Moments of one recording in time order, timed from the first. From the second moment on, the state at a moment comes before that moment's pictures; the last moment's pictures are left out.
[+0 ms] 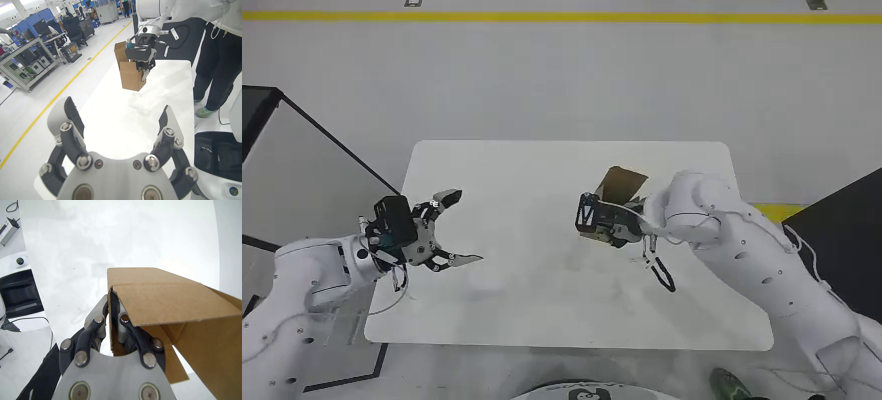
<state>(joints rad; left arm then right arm) 1.73 -0.82 -1.74 -1.96 1.20 -1.01 0.17 -0.90 -1.00 0.80 -1.78 -0.73 -0.58 1.25</state>
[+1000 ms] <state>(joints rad) 1.73 -0.82 -1.74 -1.96 1.20 -1.01 0.17 -0.72 -1.13 0.45 -1.61 -0.90 -0.60 1.17</state>
